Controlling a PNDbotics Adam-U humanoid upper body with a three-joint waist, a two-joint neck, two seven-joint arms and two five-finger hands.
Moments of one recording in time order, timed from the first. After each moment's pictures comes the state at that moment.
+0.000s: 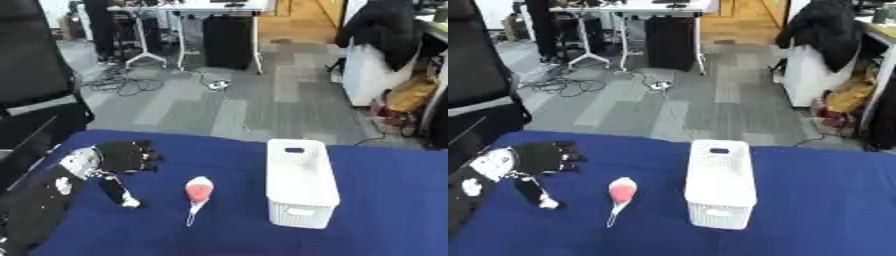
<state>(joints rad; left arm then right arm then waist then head) -0.94 0.60 -0.15 -0.44 -2.01 -0.69 0.57 -0.44 -0.54 -0.09 -1.99 0.44 -0.27 -0.41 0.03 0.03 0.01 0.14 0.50</state>
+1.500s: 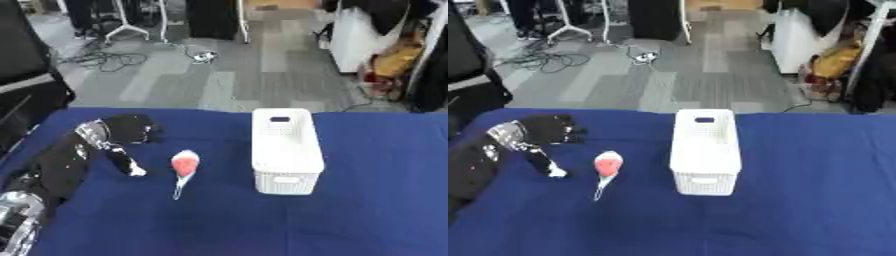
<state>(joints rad) -1.09 0.54 -0.02 -0.16 -2.21 -0.70 0.56 -0.51 -0.50 -0.07 -1.99 0.40 -0.21 -0.38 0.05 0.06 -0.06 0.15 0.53</state>
